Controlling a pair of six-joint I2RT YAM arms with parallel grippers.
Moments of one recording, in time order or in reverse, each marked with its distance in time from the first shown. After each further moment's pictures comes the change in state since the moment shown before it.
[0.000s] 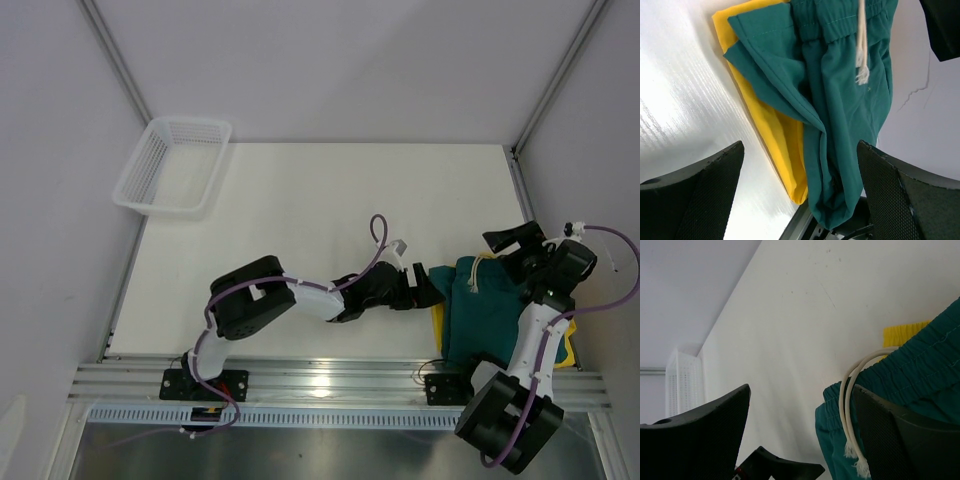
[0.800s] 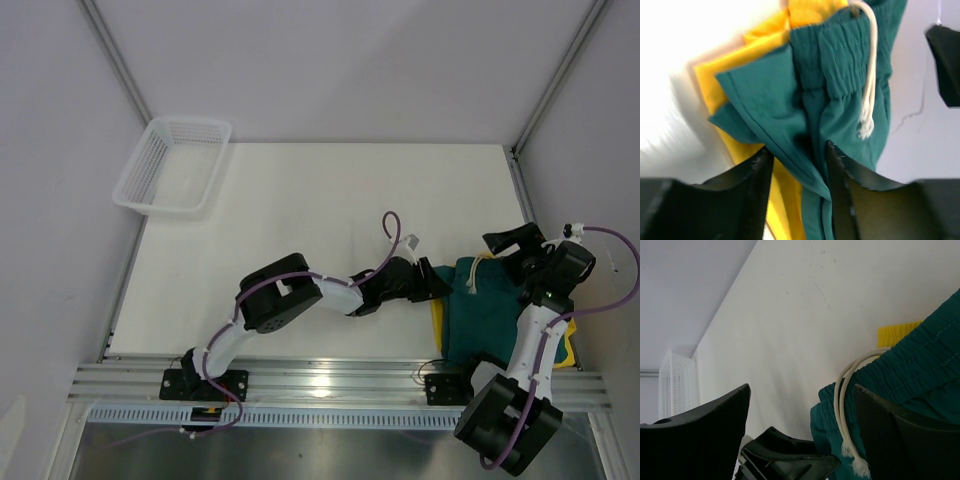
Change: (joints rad) left arm 0.019 0.230 0.216 0.082 0.020 -0.063; right arm 0.010 -0.005 -0.016 0.005 0.023 -0.011
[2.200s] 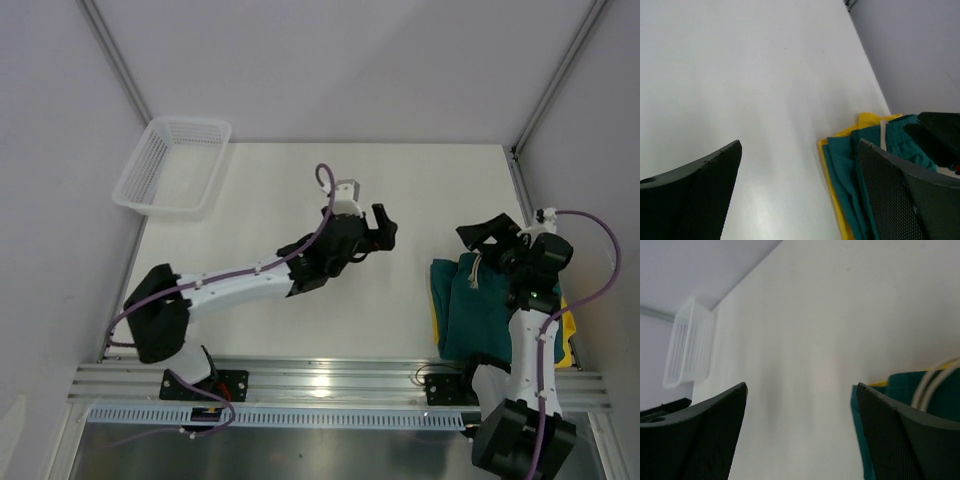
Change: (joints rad) left arm 0.087 -0.660 -0.155 -0.519 -0.512 0.449; right arm 0.175 -0.063 -0.018 0.090 -0.031 0.007
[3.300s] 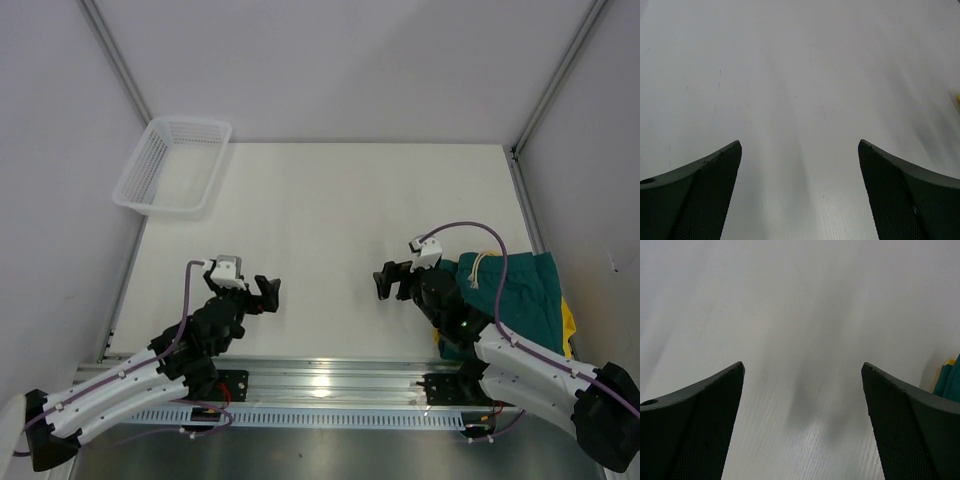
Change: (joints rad) left arm 0.067 -1.228 -0.903 -0.308 -0.214 0.253; right arm 1.151 0.039 -0.261 0.320 0.884 -0.278
